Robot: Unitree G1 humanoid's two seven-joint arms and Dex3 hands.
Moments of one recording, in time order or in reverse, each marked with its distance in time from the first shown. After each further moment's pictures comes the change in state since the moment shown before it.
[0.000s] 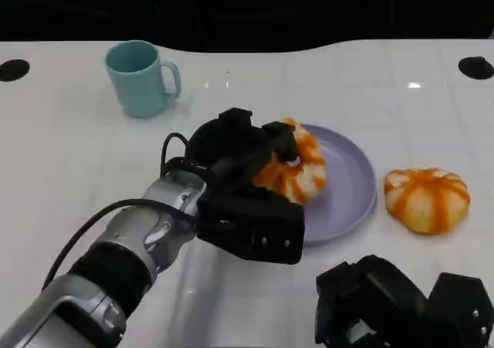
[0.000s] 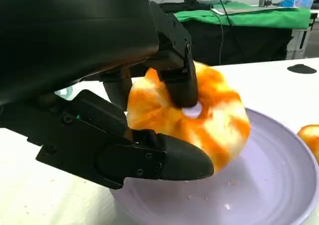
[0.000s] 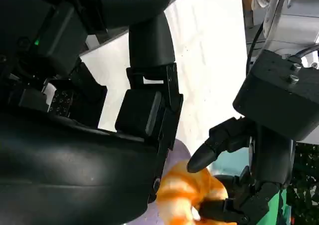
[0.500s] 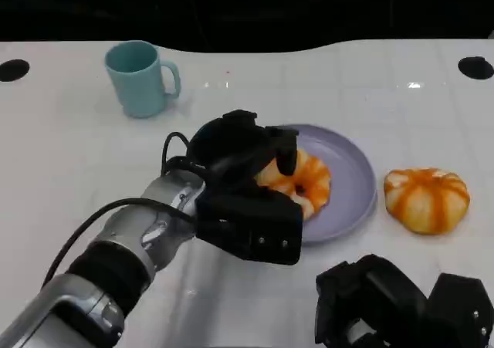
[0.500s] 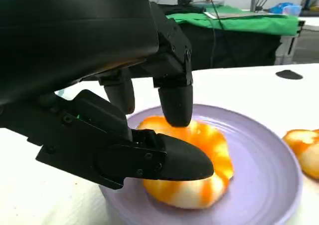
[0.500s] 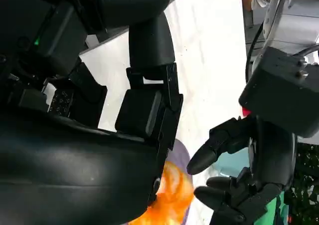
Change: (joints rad) left arm 0.000 0.006 0.010 0.000 -0.024 -0.059 -0.001; right arm 0.000 0.000 0.000 0.000 -0.003 -0.007 0.000
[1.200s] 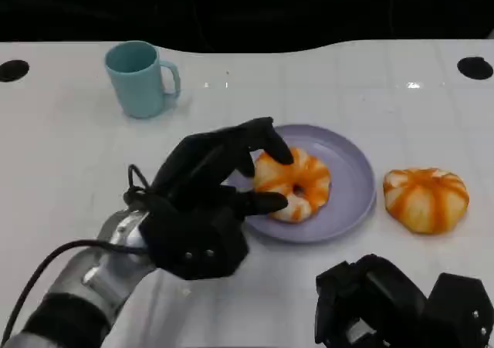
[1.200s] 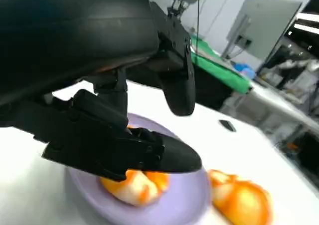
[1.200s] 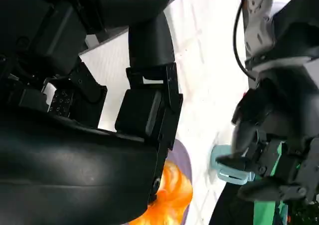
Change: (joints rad) left arm 0.245 0.061 0.216 -0.183 -0.415 -0.315 -0.133; right arm 0.000 0.001 0.000 0.000 0.000 -0.001 -0.001
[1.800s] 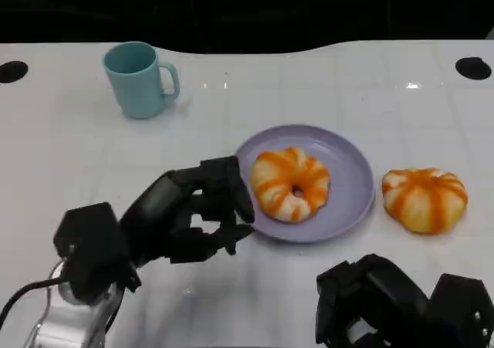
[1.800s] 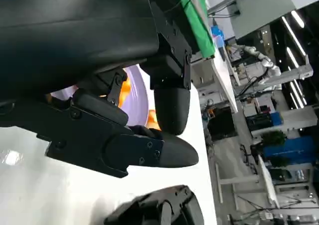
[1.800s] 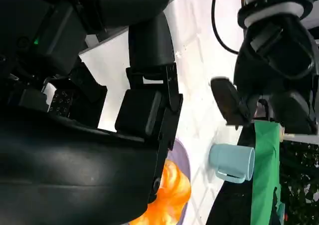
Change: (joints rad) left arm 0.282 -0.002 0.173 -0.314 -0.566 0.184 -0.564; right arm 0.000 -0.003 -0.001 0.002 -0.001 -0.011 0.001
